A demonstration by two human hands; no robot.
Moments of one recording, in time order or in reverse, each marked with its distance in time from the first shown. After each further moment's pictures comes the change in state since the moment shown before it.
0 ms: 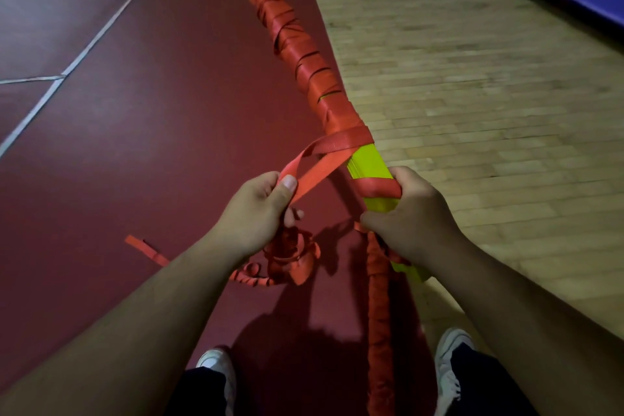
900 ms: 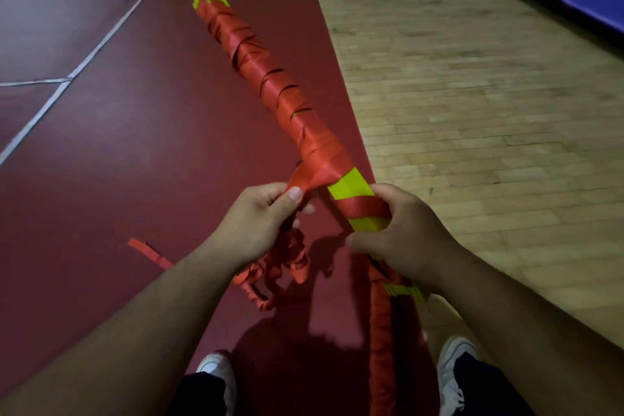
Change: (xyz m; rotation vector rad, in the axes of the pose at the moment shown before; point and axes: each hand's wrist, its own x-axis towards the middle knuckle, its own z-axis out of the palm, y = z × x) left_hand 0.000 -0.009 -0.004 -0.053 -0.054 0.081; right_hand -0.010 -0.012 -0.003 0.086 -0.239 -0.053
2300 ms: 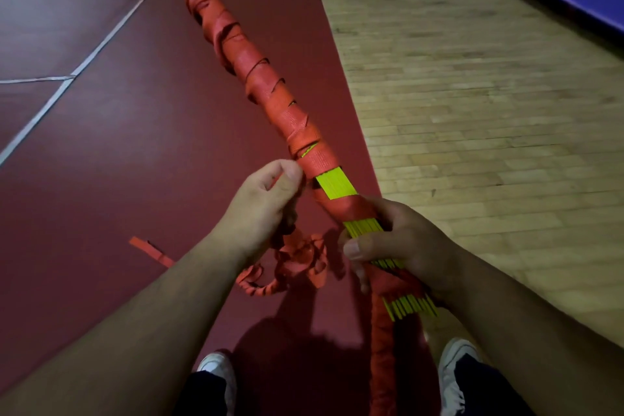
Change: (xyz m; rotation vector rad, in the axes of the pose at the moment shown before) left_hand 0.010 0.007 0.006 -0.415 0.035 0.035; right_hand -0.008 -0.010 0.000 0.628 -0.423 0.024
